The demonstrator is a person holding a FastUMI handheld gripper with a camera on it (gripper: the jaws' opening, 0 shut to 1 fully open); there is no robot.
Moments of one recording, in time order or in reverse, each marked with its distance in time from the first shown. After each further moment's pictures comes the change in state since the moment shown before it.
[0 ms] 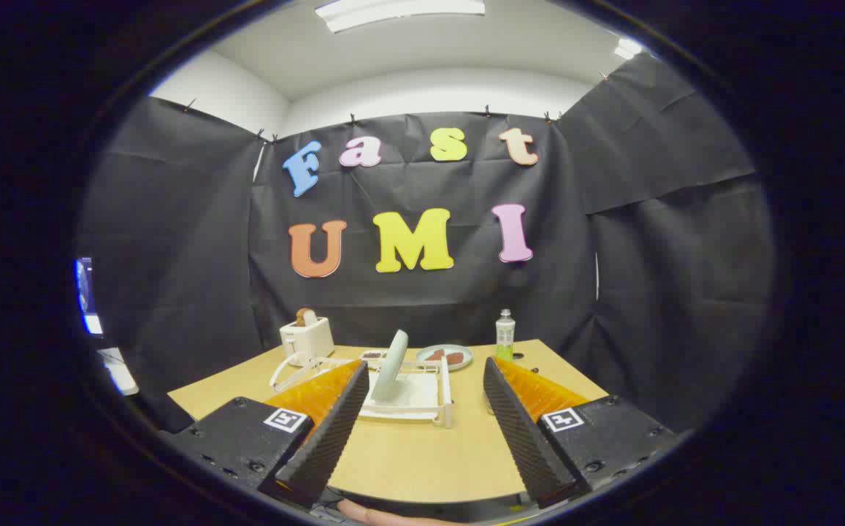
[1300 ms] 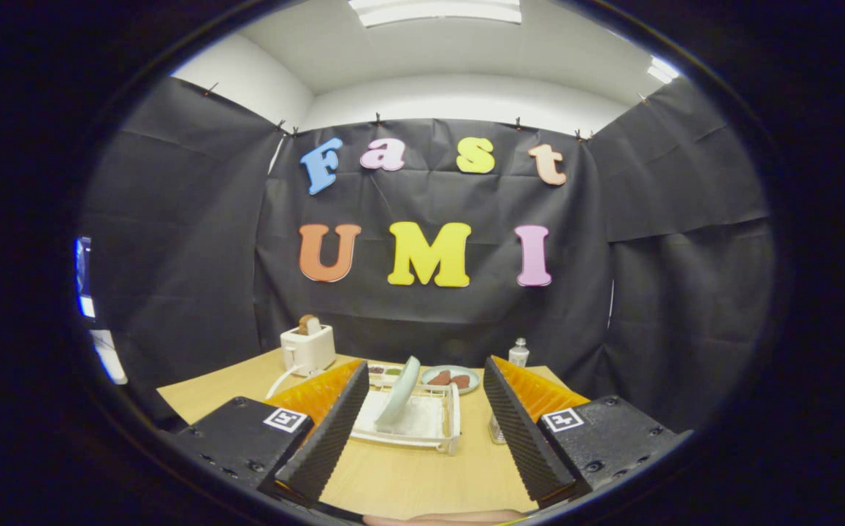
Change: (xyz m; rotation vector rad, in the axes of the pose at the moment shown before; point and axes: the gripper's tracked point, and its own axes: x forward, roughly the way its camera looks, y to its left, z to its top) arm 0.060 0.038 0.066 -0.103 -0.015 -0.001
